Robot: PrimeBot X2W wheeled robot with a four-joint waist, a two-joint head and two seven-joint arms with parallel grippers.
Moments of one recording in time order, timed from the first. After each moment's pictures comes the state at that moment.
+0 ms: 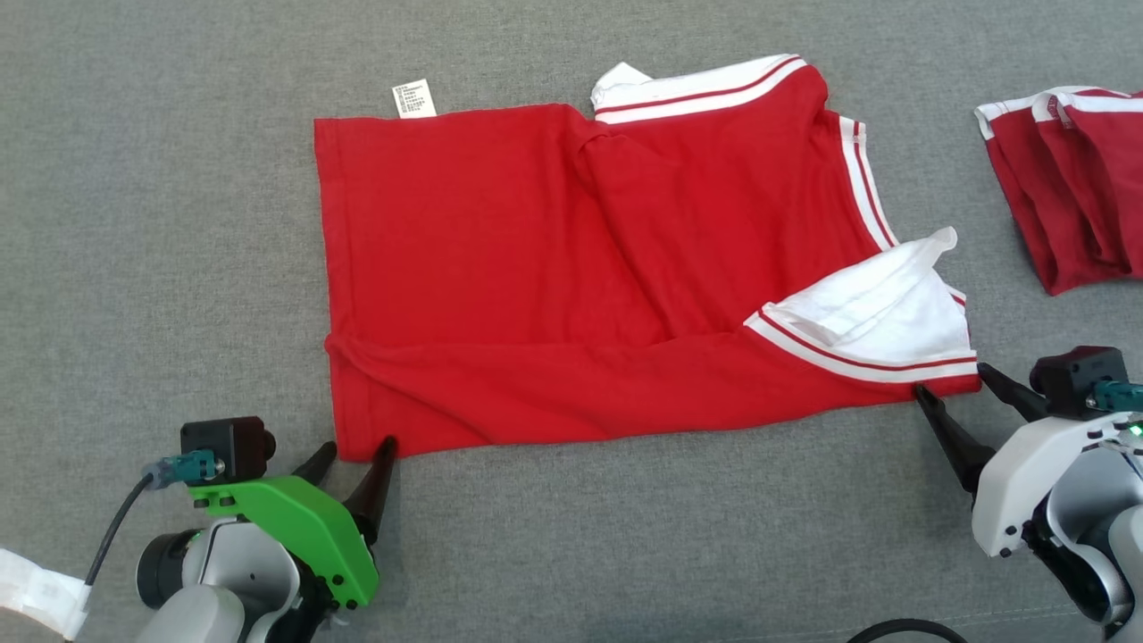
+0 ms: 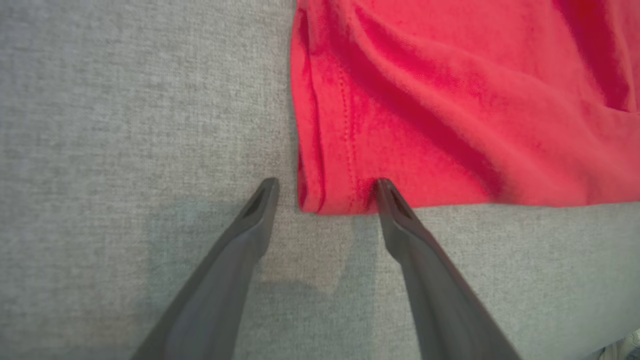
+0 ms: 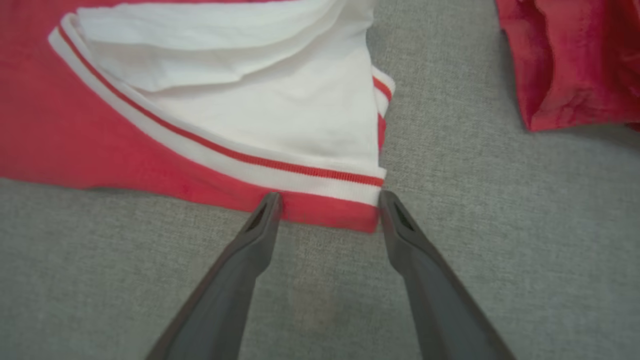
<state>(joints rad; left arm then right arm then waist) -0.16 0.45 -0.48 0.00 -0.86 0.24 0.29 -0.13 -0.48 0.16 0.10 0.43 0.13 0.24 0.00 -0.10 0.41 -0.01</state>
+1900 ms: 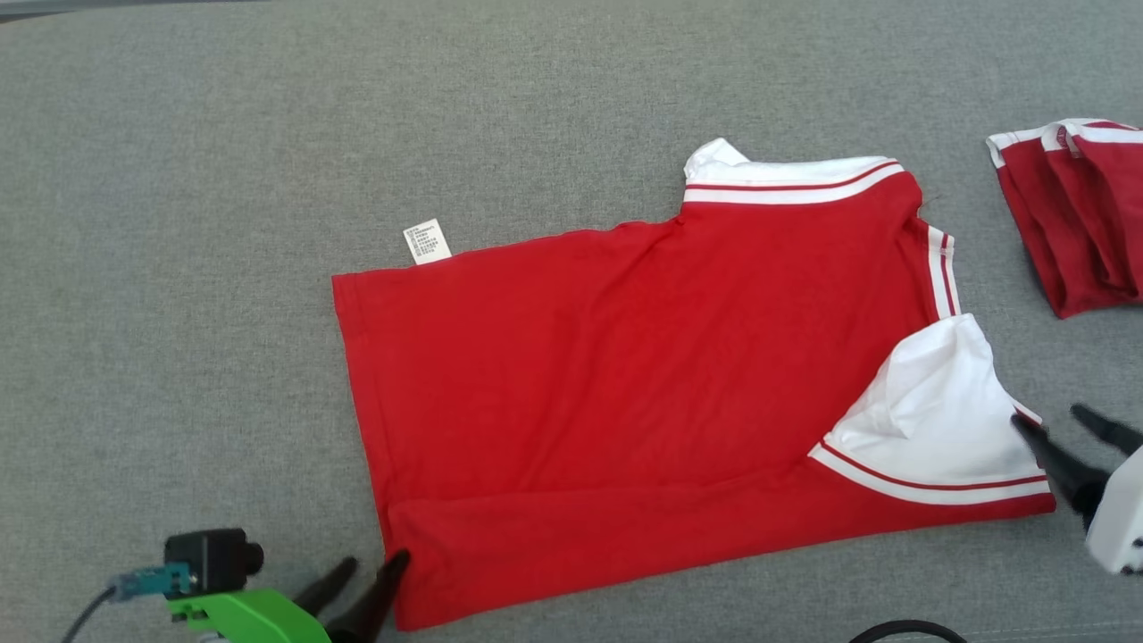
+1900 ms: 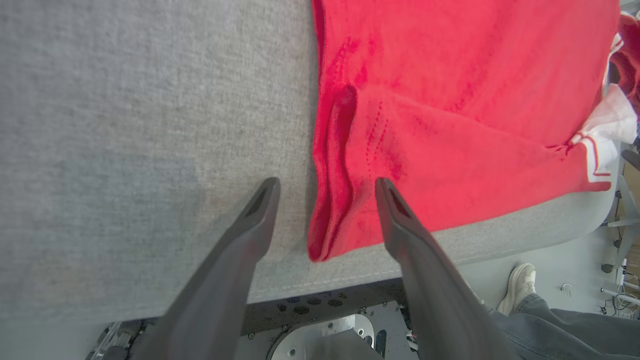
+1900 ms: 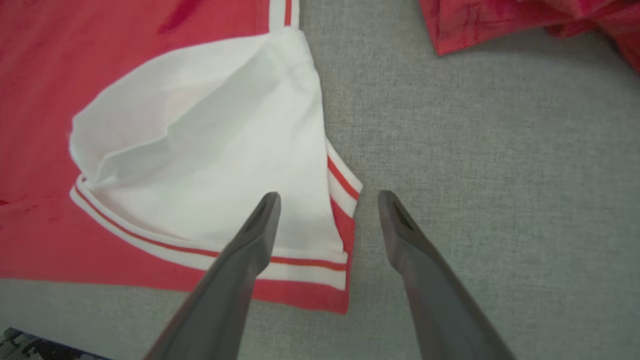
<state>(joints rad) 0.09 0.51 -0.45 -0.15 -1.05 0.15 0.30 0.01 -0.62 0.04 0.03 0.70 0.13 0.40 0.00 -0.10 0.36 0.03</state>
